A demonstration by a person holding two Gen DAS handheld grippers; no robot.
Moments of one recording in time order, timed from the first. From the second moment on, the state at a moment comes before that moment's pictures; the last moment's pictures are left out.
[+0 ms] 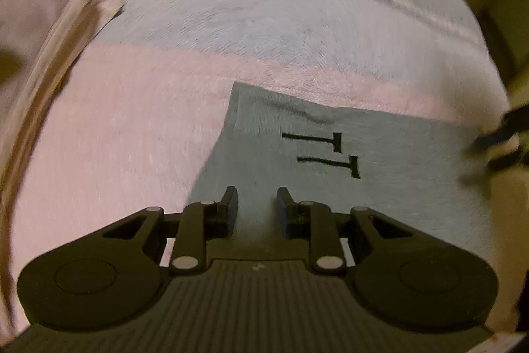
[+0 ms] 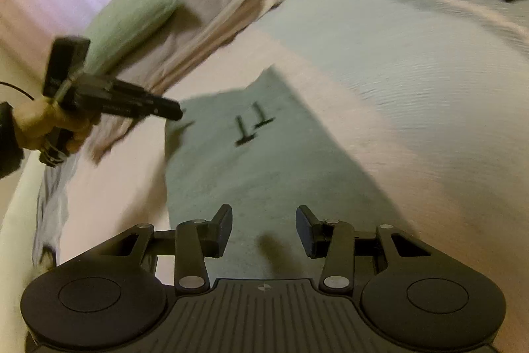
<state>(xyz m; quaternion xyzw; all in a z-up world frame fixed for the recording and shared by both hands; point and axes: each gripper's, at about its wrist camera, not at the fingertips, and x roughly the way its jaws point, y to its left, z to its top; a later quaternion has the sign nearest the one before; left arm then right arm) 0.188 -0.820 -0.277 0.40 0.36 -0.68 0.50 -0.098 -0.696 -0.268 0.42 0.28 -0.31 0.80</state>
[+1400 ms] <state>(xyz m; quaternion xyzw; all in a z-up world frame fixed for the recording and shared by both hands) 0.139 -0.716 -0.313 0.29 0.42 -0.67 0.54 -0.036 -0.772 -0.307 0.38 0.37 -0.29 0.80</state>
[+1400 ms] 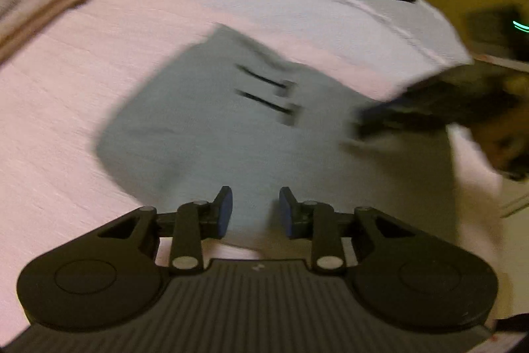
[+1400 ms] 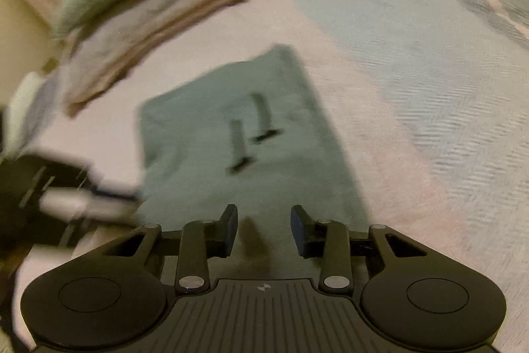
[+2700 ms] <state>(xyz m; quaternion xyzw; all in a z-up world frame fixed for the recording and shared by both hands) 0.006 -0.634 -0.288 0.24 0.52 -0.53 0.63 -0.138 -0.657 -0.220 0.37 0.40 -0.29 0.79</state>
